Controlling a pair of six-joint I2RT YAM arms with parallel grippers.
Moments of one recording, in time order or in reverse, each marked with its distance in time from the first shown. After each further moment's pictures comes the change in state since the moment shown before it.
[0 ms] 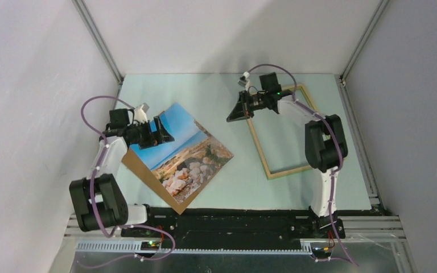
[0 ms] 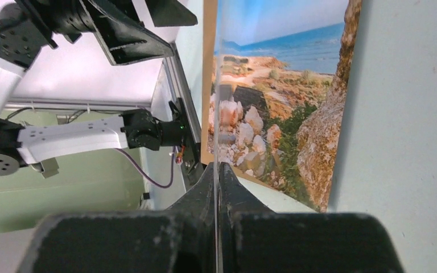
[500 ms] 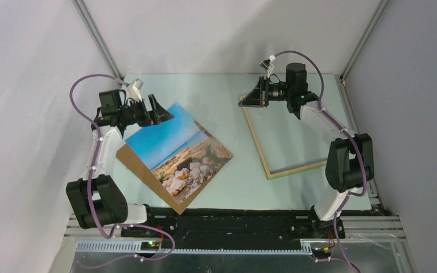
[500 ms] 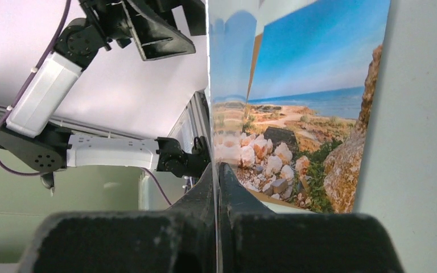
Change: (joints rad) left arm -0.003 -0.028 0.217 0.038 0.171 -0.030; right arm -0.109 -0.336 -0.225 0.349 -0.014 0.246
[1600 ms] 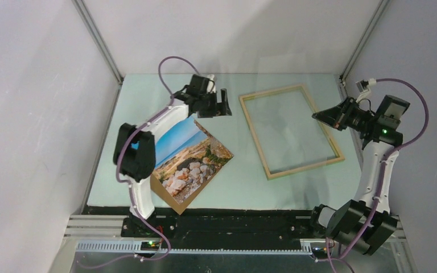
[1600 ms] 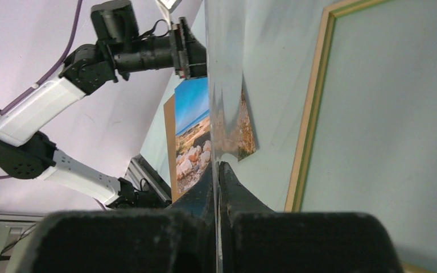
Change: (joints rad) left arm -0.626 0.525 0.428 0.029 -0.560 -0.303; right arm -0.710 -0.591 -0.263 -0.510 -0.093 -0.356
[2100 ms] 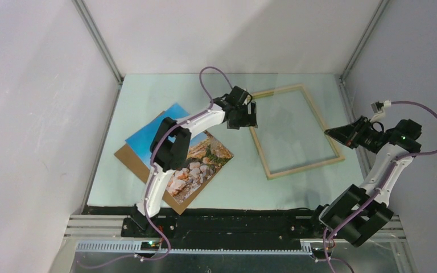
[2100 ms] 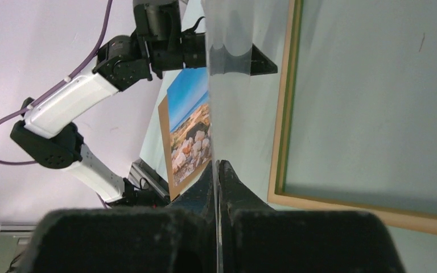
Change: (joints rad) left arm -0.231 0.392 0.330 -0.048 -0.157 -0.184; right arm -0.293 0.025 -0.037 -0.480 -0.143 -0.488
